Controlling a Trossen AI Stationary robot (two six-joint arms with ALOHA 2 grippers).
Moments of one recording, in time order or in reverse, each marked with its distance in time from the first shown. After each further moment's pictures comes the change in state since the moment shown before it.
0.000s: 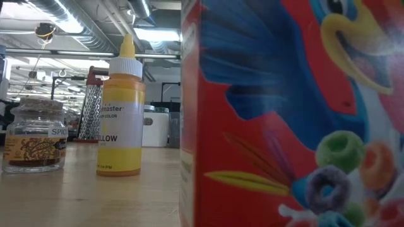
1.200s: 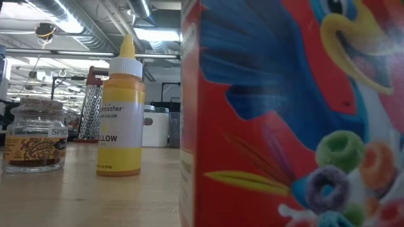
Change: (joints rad) left arm -0.006 0.000 0.000 0.015 -0.018 0.003; right arm -0.154 0.016 -0.176 0.123 -0.097 0.080
